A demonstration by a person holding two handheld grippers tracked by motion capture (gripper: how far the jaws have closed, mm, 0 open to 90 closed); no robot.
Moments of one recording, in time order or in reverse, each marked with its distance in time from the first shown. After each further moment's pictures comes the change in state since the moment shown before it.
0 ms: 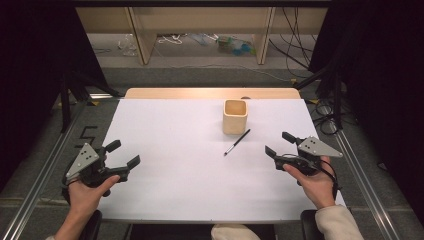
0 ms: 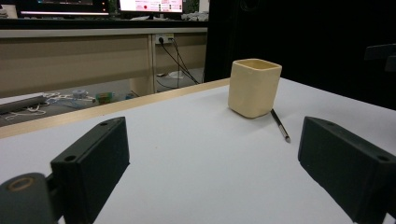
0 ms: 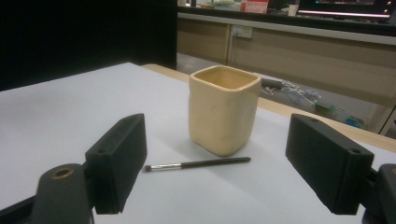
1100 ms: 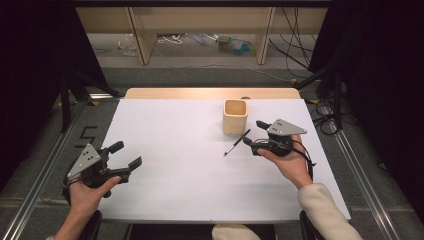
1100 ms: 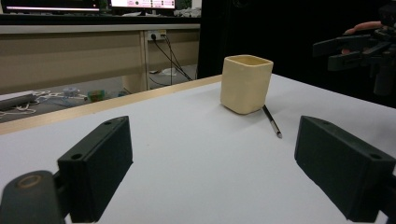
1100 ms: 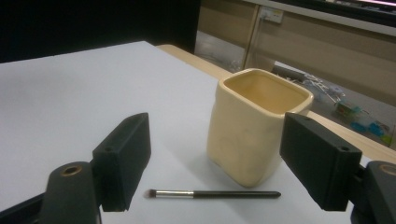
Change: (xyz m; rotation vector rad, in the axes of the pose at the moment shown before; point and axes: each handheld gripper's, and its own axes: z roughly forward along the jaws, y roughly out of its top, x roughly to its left) left arm -0.002 -0.001 0.001 0.011 -0.032 -0.001; right arm 0.012 0.025 0.076 0.101 0.087 -0.111
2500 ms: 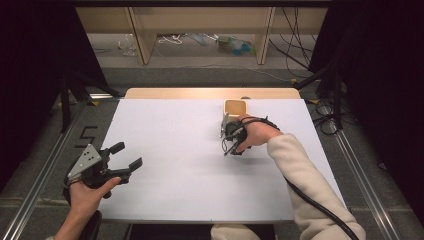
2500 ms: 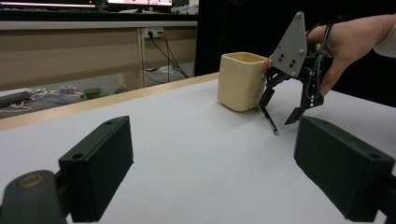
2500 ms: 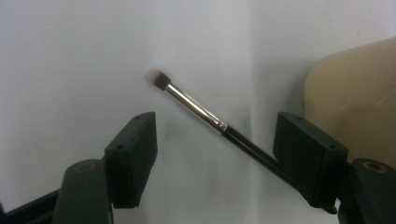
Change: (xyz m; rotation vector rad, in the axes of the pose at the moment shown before) left arm 0.000 -0.001 0.001 0.009 -0.010 -0.005; right arm 0.005 0.014 0.137 0.913 0.397 -0.593
